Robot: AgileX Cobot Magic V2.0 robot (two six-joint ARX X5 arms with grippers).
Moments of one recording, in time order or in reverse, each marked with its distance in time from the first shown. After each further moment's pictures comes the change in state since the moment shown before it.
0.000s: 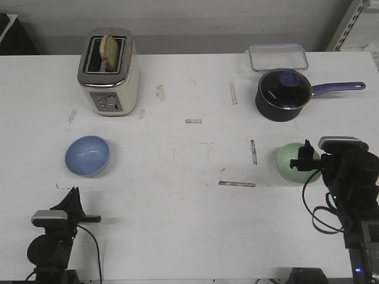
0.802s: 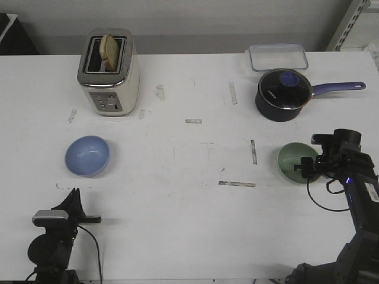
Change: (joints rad) left arm 0.000 0.000 0.000 -0.023 0.000 0.000; right arm -0.249 0.613 0.000 -0.056 -0.120 -0.156
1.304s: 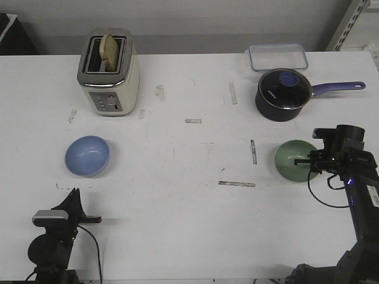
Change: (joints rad) left arm 0.000 0.000 0.000 0.000 0.000 0.000; right arm 0.030 -0.048 0.054 0.004 -0.018 0.004
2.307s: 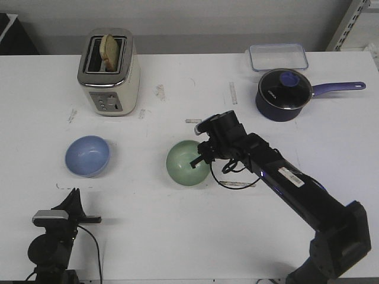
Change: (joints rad) left arm 0.000 0.000 0.000 0.000 0.000 0.000; right arm 0.809 0.250 0.247 0.119 -0.153 0.209
